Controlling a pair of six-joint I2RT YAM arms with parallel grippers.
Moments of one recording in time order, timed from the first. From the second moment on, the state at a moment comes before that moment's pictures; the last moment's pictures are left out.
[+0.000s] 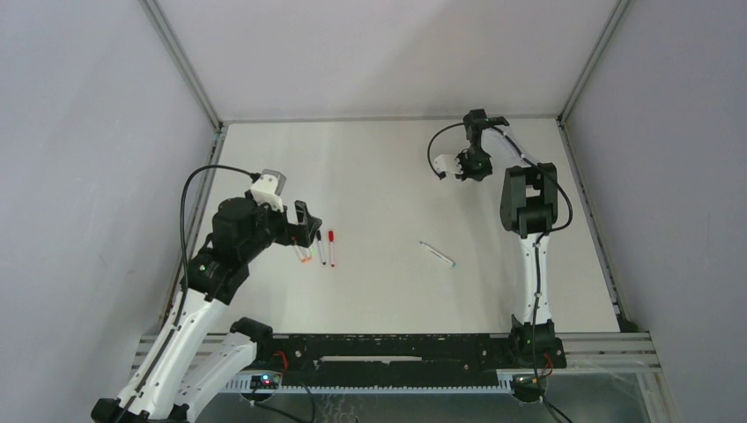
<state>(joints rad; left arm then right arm) -0.35 0.71 0.80 -0.49 0.11 -0.15 0.13 2.39 2.06 -1.06 -0.05 -1.64</state>
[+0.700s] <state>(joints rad) -0.35 0.66 0.80 -0.49 0.11 -0.15 0.51 2.04 1.65 -0.93 -0.29 -1.01</state>
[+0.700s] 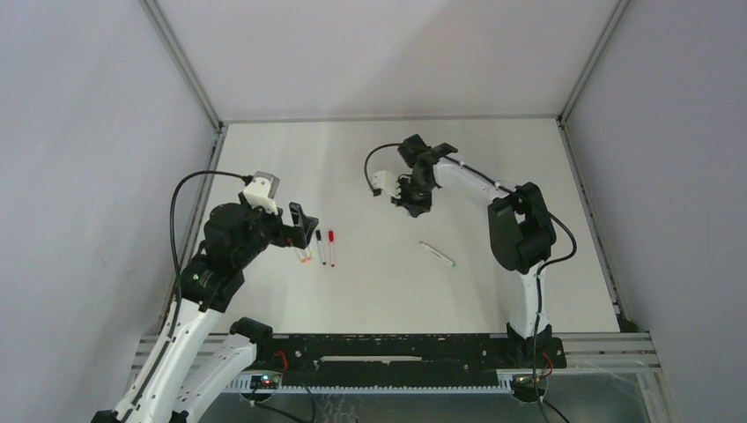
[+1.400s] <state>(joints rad) -0.33 0.59 0.77 -0.48 0.06 -0.15 0.80 1.96 1.35 -0.59 -0.08 -0.14</state>
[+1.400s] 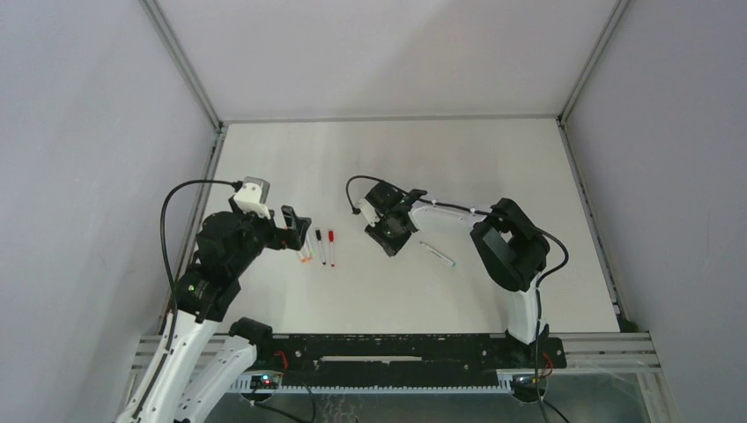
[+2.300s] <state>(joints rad) -0.32 0.52 0.76 -0.45 0.05 -0.15 0.50 1.29 1.21 -0.59 -0.38 -0.35</state>
